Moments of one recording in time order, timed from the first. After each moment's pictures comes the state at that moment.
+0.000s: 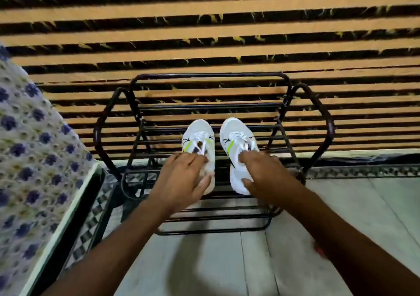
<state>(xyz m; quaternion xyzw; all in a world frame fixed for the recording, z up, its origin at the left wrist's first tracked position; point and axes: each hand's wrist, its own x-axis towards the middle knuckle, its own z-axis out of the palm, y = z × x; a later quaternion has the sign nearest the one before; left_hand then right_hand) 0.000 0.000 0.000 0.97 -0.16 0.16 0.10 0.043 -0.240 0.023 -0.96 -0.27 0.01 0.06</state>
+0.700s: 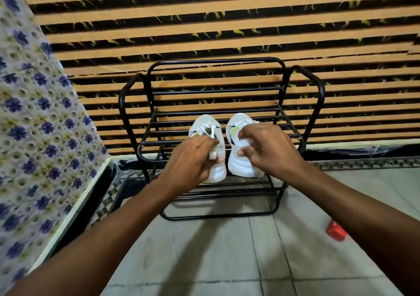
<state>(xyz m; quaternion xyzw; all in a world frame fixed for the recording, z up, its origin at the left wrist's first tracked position) -0.085 -0.009 -0.040 0.91 -0.27 0.32 0.09 -0.056 -0.241 0.000 -0.90 -0.30 -0.23 0.21</state>
